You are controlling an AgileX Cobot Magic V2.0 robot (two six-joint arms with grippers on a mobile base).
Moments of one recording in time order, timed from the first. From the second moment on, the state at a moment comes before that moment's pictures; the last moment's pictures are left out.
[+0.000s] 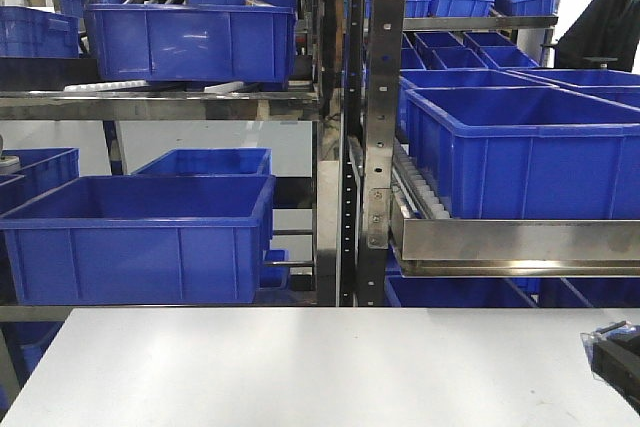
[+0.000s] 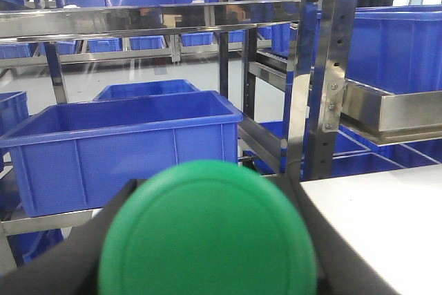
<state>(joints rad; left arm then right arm) -0.21 0.54 -0.52 0.12 0.15 -0.13 0.21 0.68 -0.61 0.17 0.28 -0.18</state>
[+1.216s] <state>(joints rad) -0.21 0.54 -0.52 0.12 0.15 -0.13 0.21 0.68 -0.61 0.17 0.28 -0.18</state>
